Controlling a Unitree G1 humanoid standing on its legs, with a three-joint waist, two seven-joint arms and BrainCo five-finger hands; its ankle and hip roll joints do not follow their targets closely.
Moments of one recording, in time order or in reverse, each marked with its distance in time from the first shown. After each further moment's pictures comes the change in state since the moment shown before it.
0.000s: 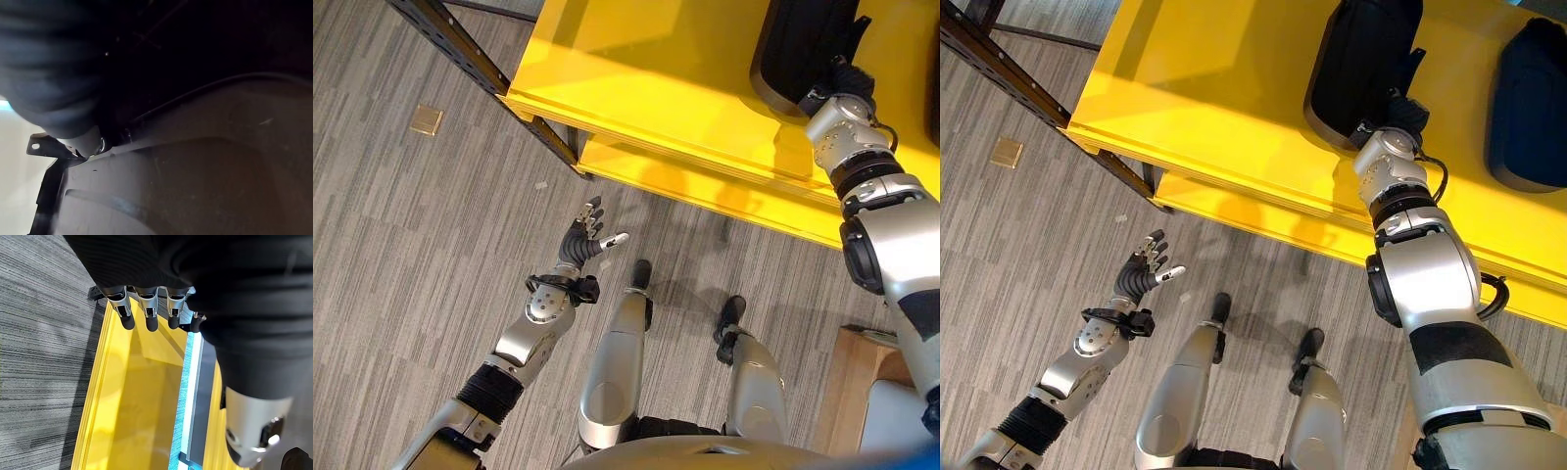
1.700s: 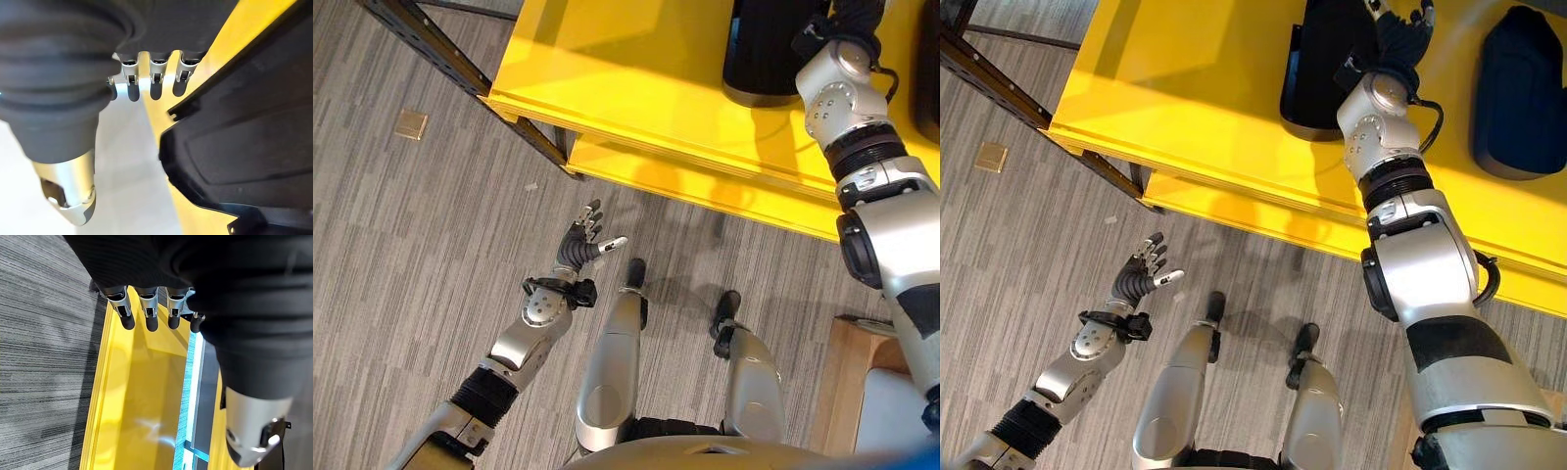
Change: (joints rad) left arm 0.019 0.032 -0.013 -0.016 -0.010 -0.005 0.009; right arm -0.008 0.028 0.018 -0.383 -0.011 -0.119 -0.047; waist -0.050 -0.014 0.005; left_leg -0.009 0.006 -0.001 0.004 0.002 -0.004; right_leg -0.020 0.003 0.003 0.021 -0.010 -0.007
